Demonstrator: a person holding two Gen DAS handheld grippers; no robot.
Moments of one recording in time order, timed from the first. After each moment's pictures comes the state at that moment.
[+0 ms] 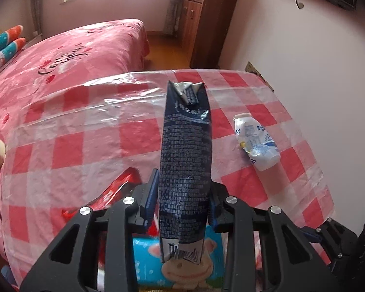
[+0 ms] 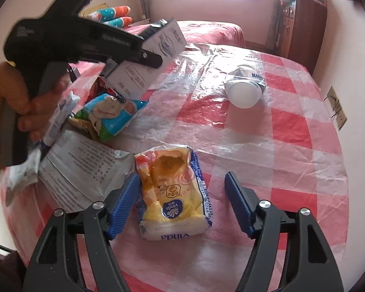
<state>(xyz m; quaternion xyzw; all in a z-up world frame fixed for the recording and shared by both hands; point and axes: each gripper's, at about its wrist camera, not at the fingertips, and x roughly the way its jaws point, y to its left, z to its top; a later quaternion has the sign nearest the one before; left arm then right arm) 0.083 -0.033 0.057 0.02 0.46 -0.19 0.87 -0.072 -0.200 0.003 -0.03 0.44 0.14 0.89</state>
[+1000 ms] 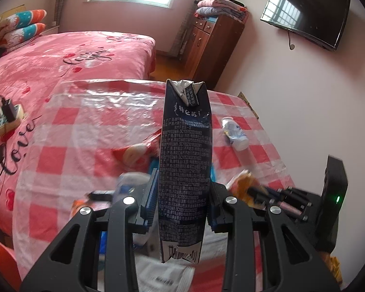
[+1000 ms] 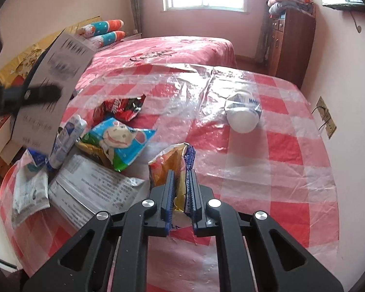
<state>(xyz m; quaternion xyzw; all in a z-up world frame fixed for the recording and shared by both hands) -0.034 0.067 0.096 -0.08 0.40 -0.19 0.89 -0.075 -0.185 0.032 -0.01 0.39 0.11 0.91</state>
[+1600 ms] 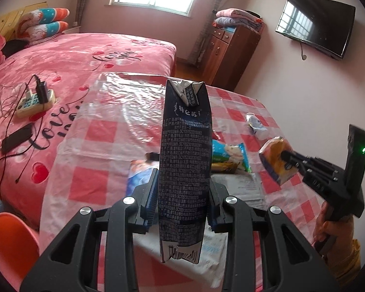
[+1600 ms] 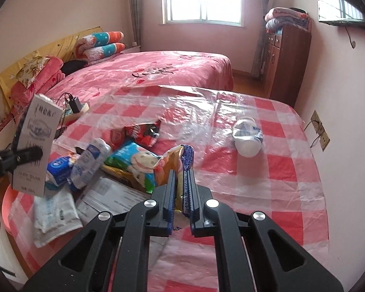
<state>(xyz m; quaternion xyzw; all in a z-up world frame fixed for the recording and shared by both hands) -0.092 0.139 0.082 -0.09 0.39 -0.15 0.91 -0.096 -0.150 0.073 -0.02 0.36 0.10 0.93</state>
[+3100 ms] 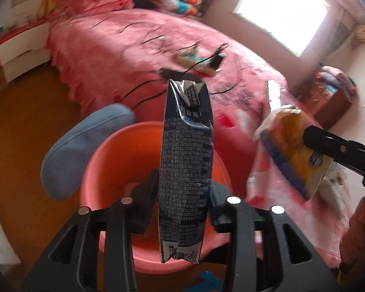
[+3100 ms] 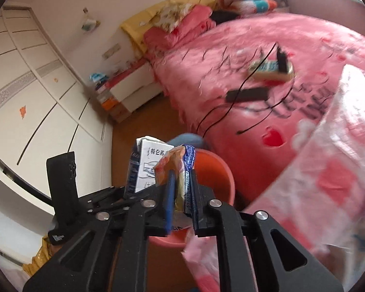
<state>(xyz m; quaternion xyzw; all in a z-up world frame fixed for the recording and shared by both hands) -0.240 0.410 -0.008 -0.25 0.39 0.14 0.87 -0.138 0.238 0.050 -0.02 0.46 0.50 0.74</state>
